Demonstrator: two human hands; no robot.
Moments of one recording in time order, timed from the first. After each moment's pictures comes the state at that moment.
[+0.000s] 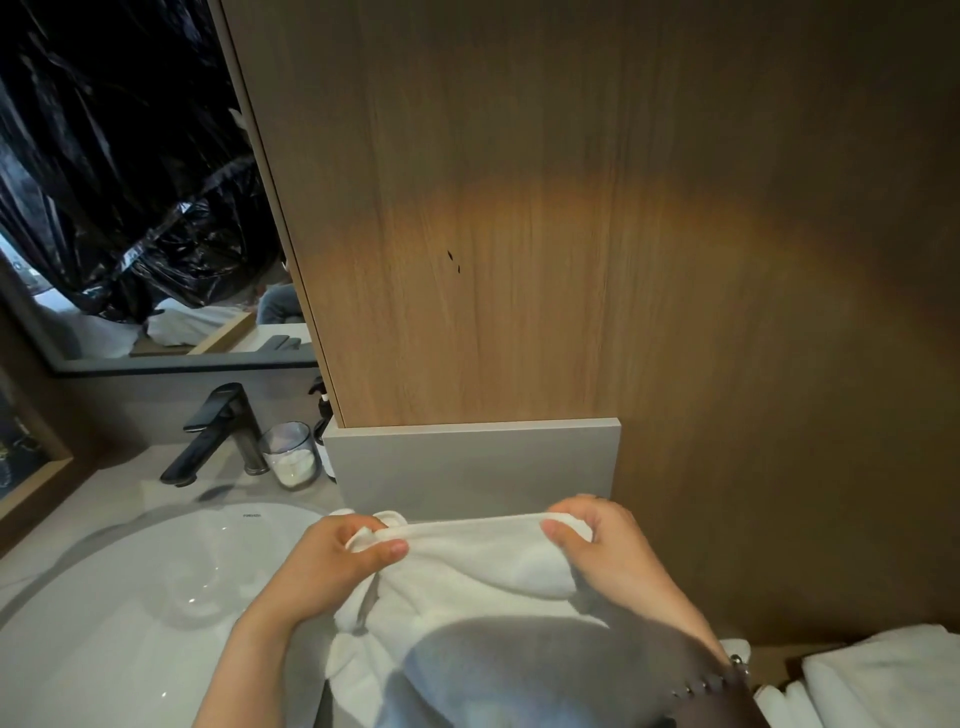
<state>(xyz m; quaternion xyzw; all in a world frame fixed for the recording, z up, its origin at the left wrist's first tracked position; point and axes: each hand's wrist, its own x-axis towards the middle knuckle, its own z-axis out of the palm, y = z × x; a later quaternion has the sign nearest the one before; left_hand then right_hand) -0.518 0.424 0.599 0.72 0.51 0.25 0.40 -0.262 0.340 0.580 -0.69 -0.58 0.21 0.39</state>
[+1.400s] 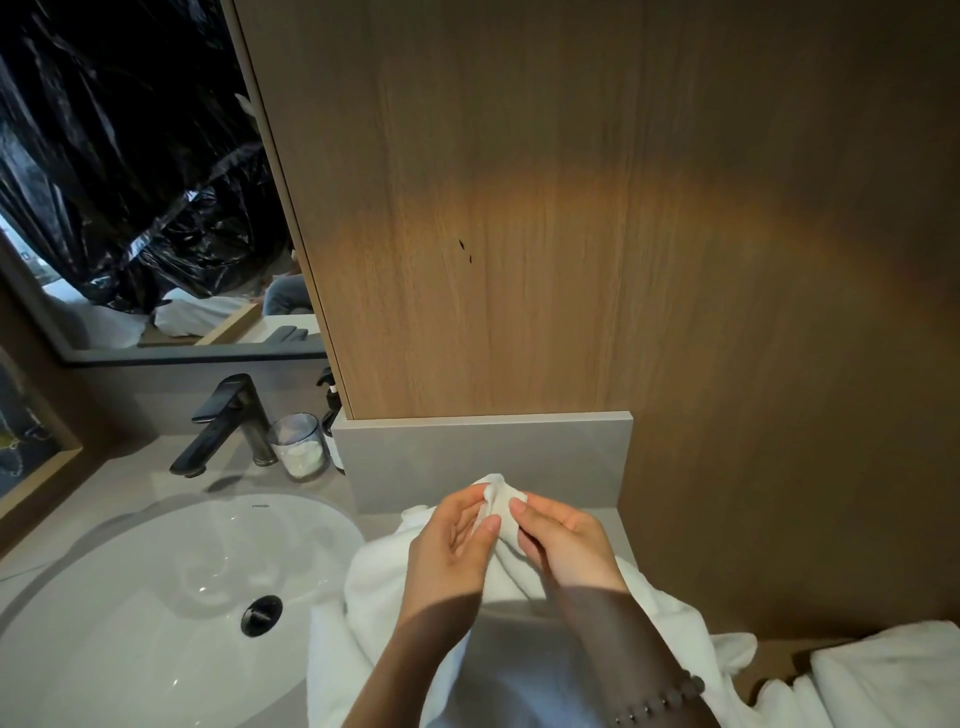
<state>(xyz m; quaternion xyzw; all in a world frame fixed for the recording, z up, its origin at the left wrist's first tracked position) -0.432 0.373 0.582 0.60 0.41 0.46 0.51 -0.320 0.352 0.585 -0.52 -0.22 0.54 0.63</state>
